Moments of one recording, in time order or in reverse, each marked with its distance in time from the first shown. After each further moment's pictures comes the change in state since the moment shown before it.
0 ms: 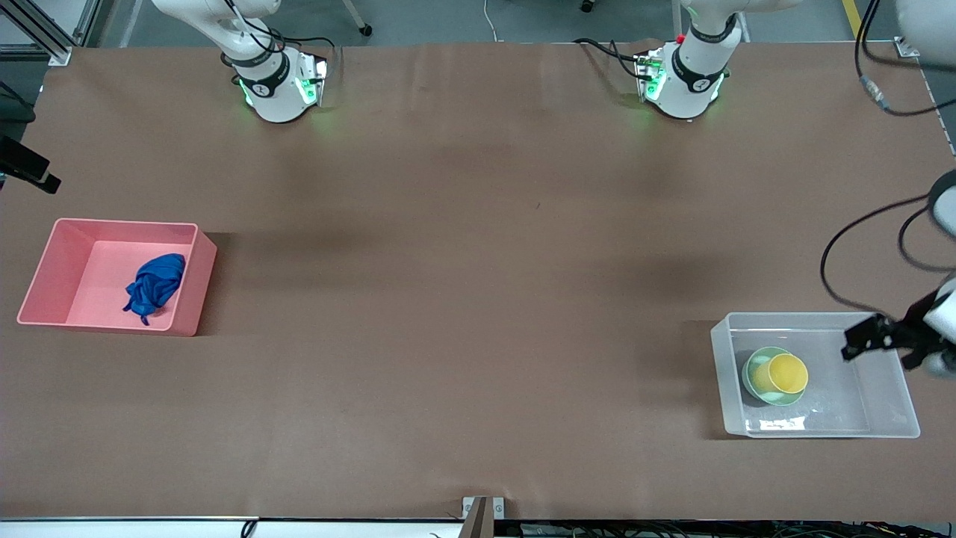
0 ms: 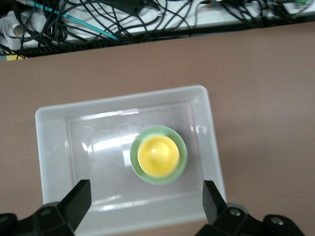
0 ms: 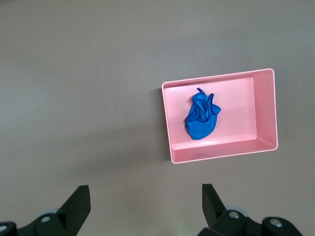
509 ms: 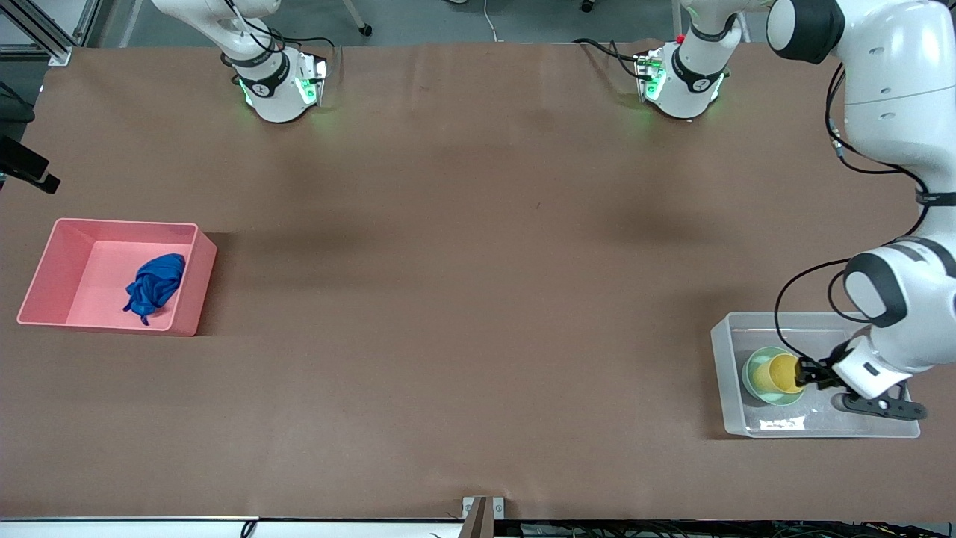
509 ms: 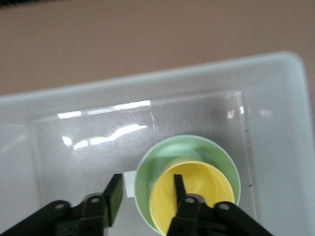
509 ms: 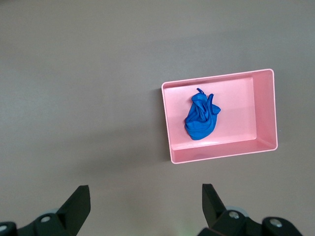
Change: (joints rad) left arm 0.006 0.384 0.003 0.128 -0.001 0.241 0.013; right arm 0.000 0.000 0.000 0.001 0.000 0.000 0.000
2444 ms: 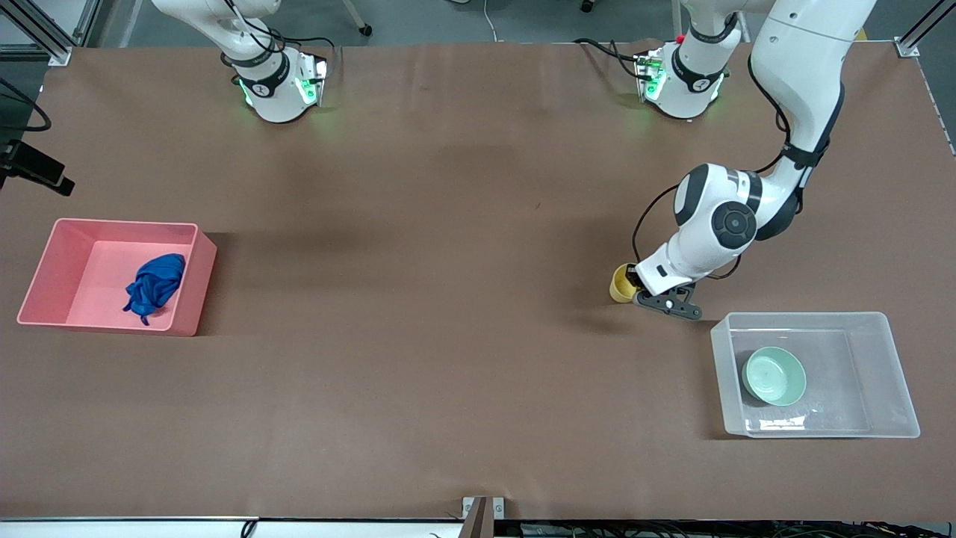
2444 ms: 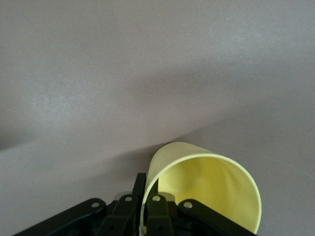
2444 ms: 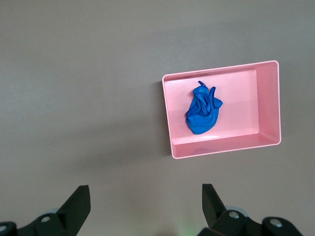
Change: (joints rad) left arm -0.069 -0.318 -0.417 -0.705 0.206 0.196 -0.405; right arm 0.001 0.000 0.007 -0.032 -0.001 0.000 0.012
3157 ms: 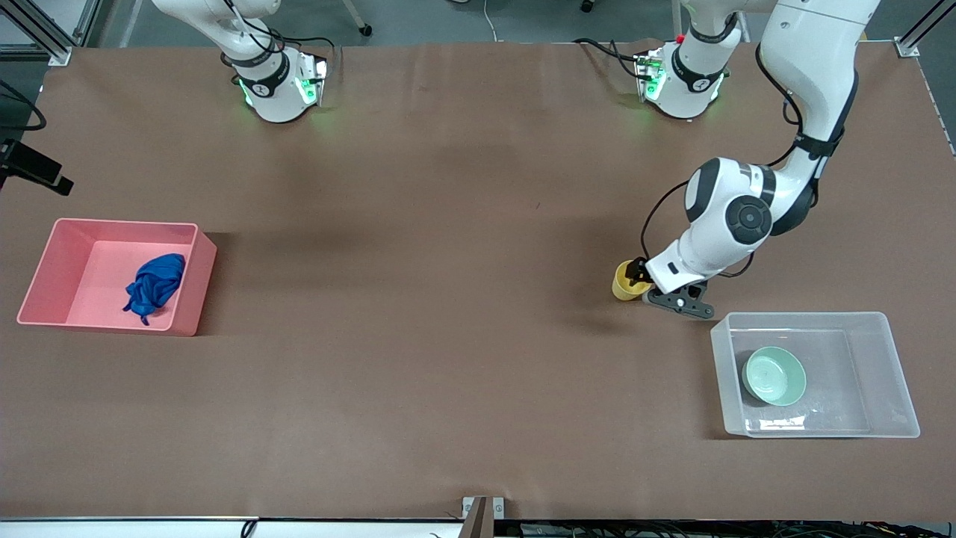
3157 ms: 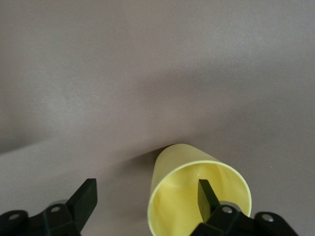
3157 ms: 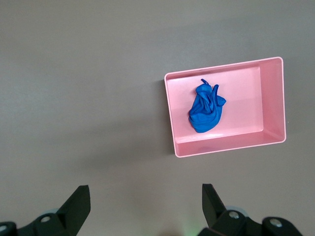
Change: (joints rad) left arm 0.007 -0.001 0.003 -0.003 0.000 0.010 0.020; right arm -0.009 0.000 0.001 0.000 0.014 -0.005 0.001
